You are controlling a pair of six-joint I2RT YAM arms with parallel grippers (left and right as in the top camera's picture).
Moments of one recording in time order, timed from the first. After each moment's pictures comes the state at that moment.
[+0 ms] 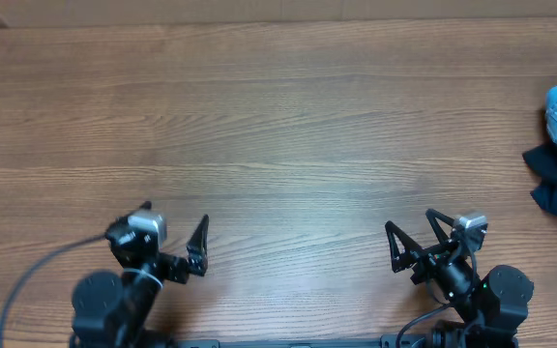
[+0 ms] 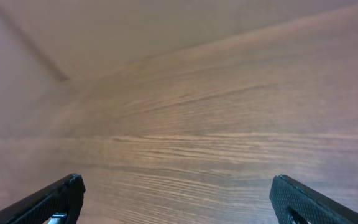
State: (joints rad) left arm -0.10 0.28 0.53 -0.53 0.19 -0.08; right arm -0.17 0.08 0.22 -0.45 -0.59 0.24
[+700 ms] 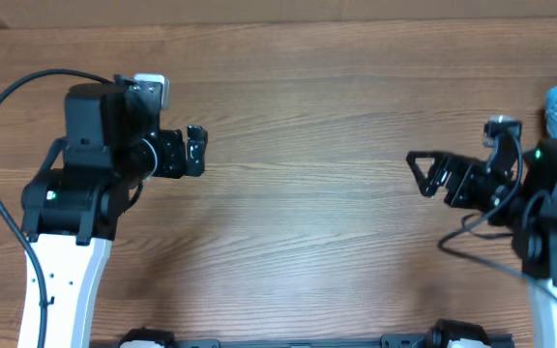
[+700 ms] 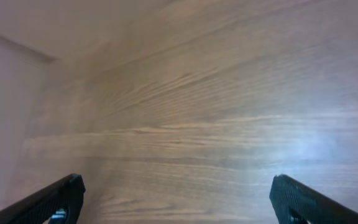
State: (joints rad) left arm -0.10 1.22 1.38 -0.99 0.17 -0.07; right arm -0.17 1.02 1.12 -0.93 -0.57 0.22
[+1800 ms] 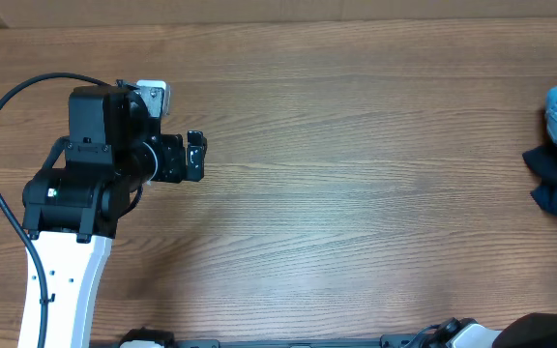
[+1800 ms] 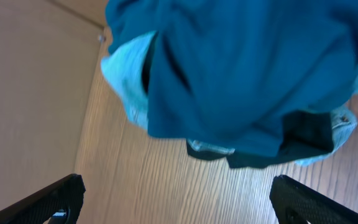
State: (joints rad) left arm -0.10 1.23 1.38 -1.02 0.16 -0.07; right arm -0.92 1.47 1.63 -1.00 -0.16 0.64
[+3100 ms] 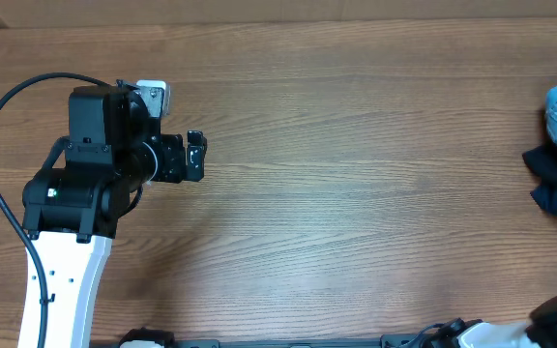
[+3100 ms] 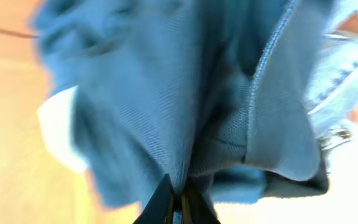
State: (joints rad) left arm -0.10 1.23 1.38 -1.02 0.16 -0.07; right arm -1.06 1.63 1.63 -0.92 -0.31 0.67
